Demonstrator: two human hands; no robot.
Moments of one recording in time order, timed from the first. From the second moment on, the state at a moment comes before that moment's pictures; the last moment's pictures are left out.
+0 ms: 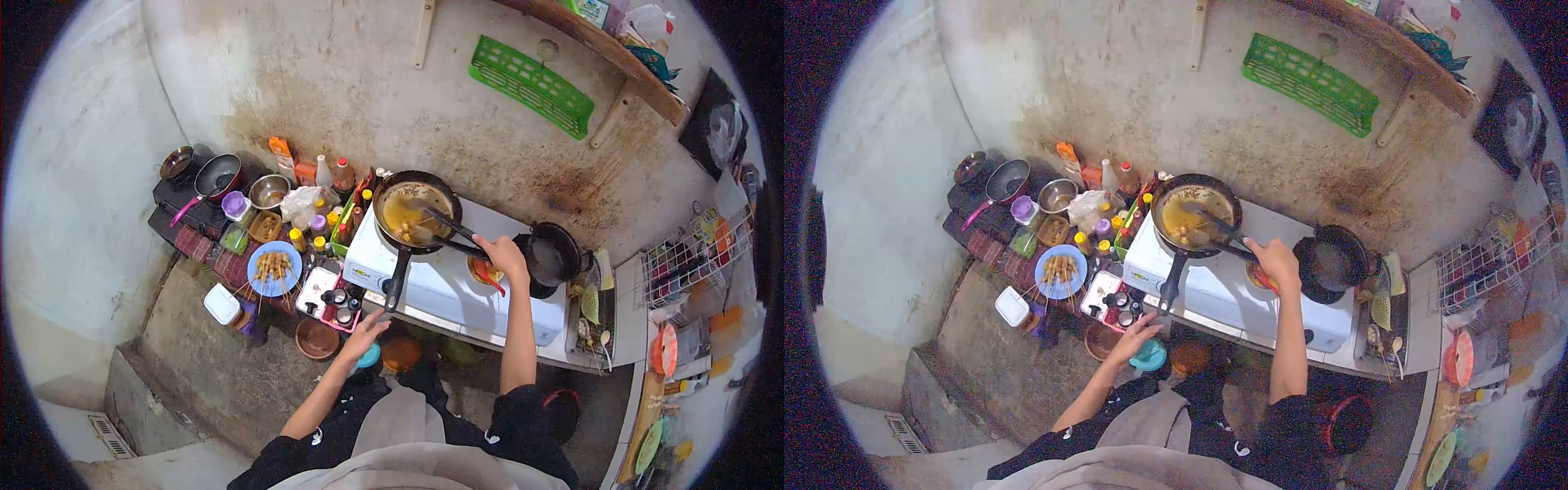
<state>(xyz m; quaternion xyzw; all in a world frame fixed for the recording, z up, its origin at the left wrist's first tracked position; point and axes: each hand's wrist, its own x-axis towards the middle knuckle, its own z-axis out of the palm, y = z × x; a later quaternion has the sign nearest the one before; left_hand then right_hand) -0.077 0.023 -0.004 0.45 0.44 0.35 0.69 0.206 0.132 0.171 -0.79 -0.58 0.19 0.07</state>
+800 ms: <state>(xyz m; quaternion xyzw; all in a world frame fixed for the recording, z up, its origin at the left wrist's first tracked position) -0.076 0.021 0.006 0.45 0.45 0.34 0.69 0.205 0.132 0.168 -0.78 -0.59 0.19 0.11</state>
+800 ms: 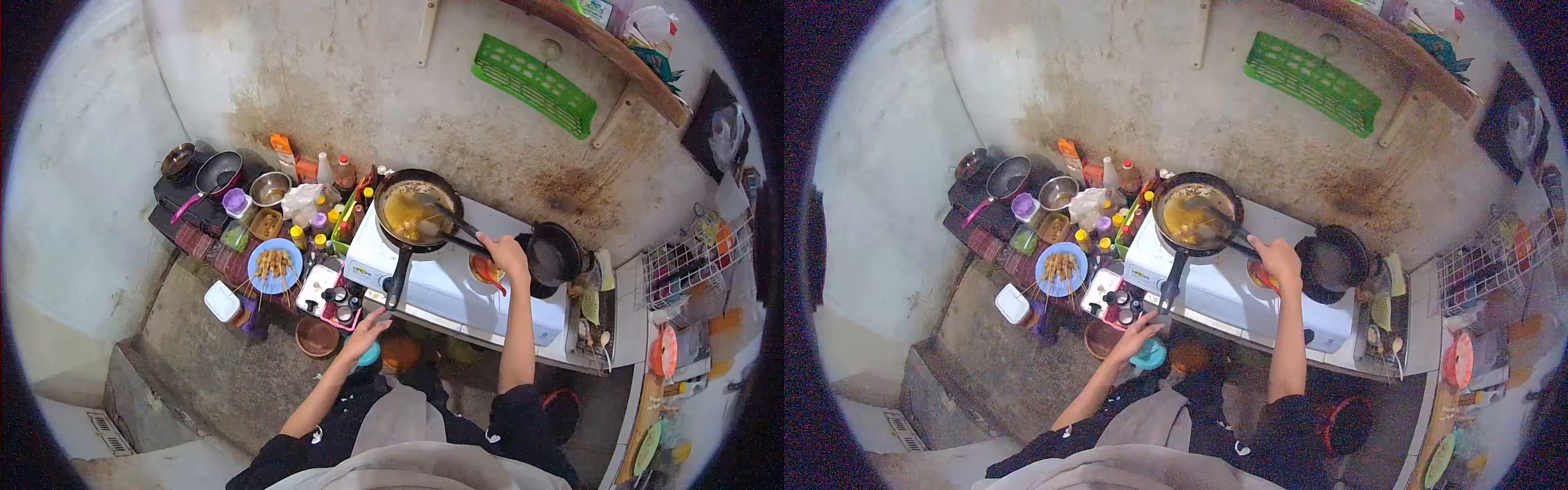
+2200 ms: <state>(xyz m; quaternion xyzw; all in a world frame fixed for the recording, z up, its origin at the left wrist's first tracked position) -0.076 0.020 -0.001 0.42 0.43 0.37 0.71 0.202 0.128 0.157 -0.79 -0.58 0.14 0.09</state>
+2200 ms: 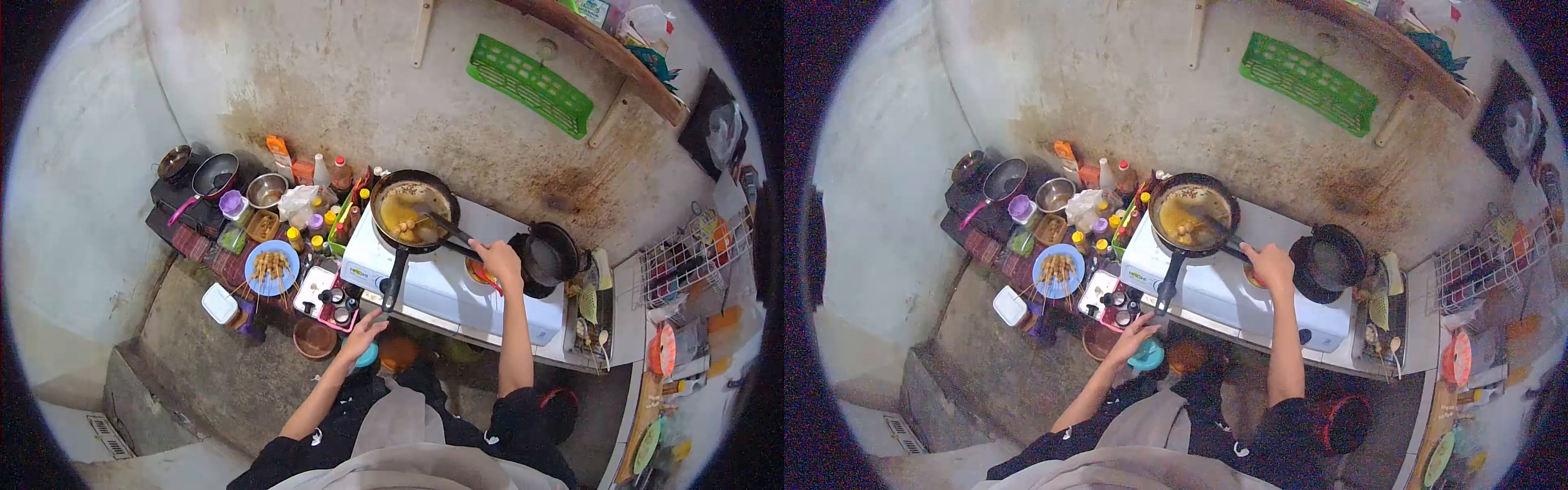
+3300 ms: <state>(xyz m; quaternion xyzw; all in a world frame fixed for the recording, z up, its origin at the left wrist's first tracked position) -0.074 0.020 0.000 0.44 0.45 0.36 0.69 0.203 0.126 0.157 -0.79 -0.59 0.13 0.12</state>
